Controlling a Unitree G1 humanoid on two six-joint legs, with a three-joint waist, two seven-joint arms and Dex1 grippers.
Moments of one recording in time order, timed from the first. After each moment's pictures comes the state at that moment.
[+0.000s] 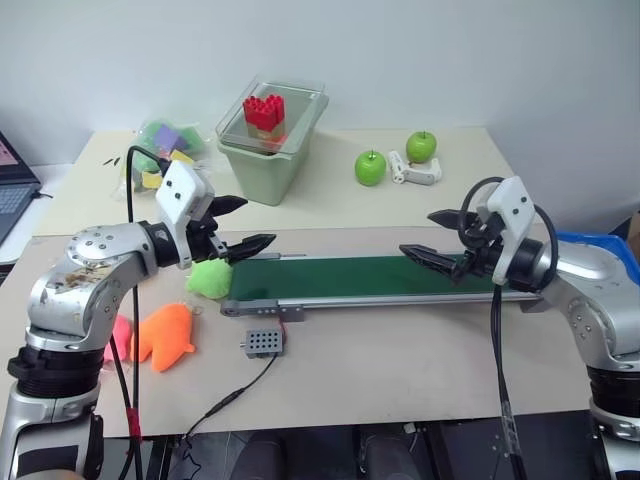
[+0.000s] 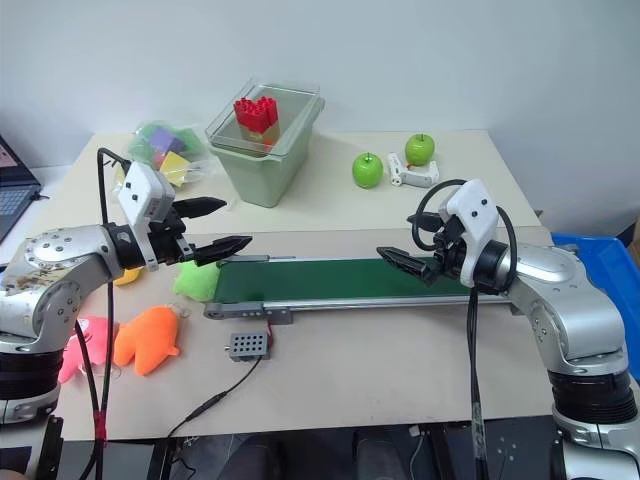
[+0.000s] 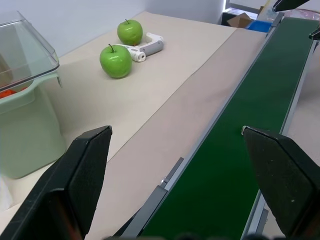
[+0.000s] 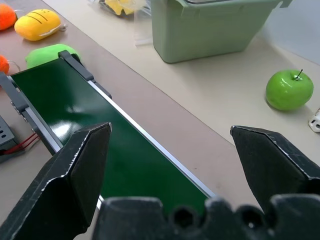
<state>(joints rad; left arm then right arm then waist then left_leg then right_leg) -0.50 0.77 0.10 -0.26 -0.53 0.68 -0.80 -0.42 -0.77 -0.11 -0.32 0.52 0.68 0.75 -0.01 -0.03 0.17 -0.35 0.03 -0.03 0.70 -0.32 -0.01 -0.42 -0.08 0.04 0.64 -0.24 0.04</state>
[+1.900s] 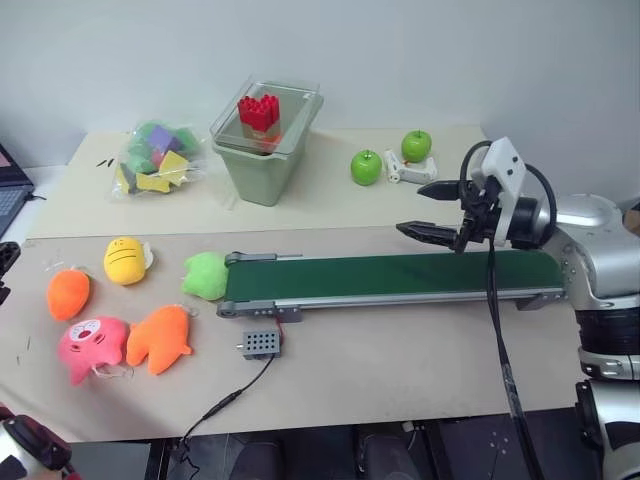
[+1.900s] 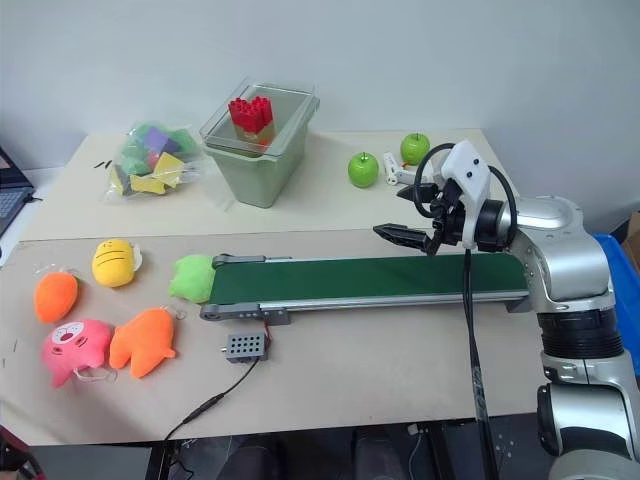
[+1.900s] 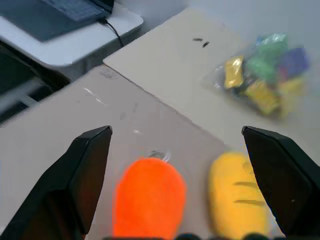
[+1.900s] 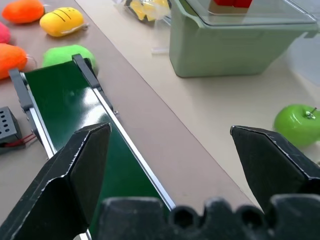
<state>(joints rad) -0.46 0.88 1.01 0.68 -0.63 0.76 -0.29 -0.70 -0.77 -0.01 0.00 0.39 0.55 1.02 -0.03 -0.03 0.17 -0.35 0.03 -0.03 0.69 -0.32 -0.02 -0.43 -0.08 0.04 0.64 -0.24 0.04</state>
